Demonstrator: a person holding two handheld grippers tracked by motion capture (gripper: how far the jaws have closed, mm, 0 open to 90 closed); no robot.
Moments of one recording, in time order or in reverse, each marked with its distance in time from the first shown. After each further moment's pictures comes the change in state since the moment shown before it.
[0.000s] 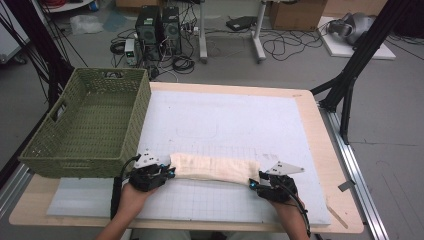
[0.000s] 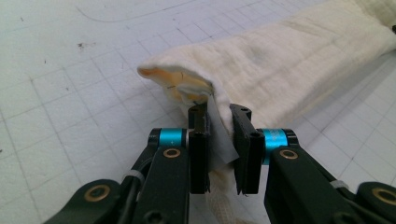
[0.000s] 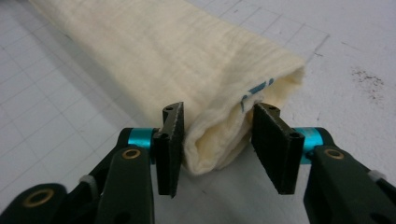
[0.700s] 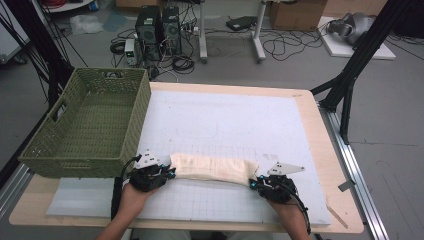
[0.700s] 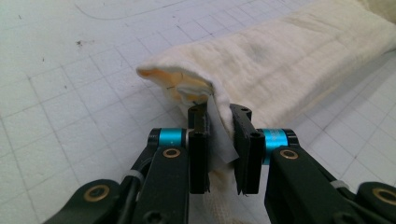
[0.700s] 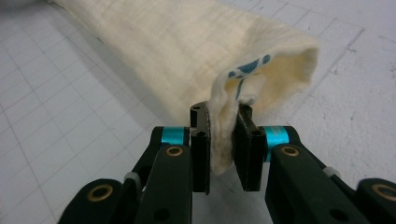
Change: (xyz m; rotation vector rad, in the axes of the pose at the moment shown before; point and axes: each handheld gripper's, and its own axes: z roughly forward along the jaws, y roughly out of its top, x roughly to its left) left arm 0.000 0.000 0.000 -0.005 0.000 0.006; right arm 0.001 0.001 0.000 0.006 0.083 0.032
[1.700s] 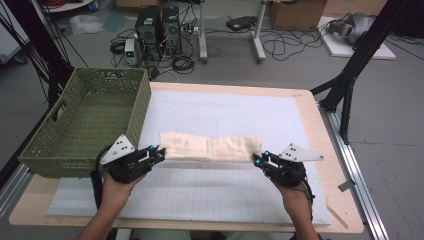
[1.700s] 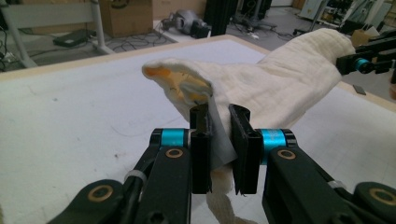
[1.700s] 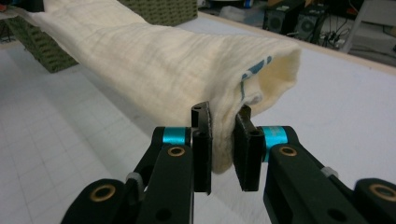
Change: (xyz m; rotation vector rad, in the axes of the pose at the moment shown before) left arm 0.003 0.049 -0.071 -0.318 -0.033 0.041; right arm 0.000 0.059 -0.037 -0.284 -0.027 -0.105
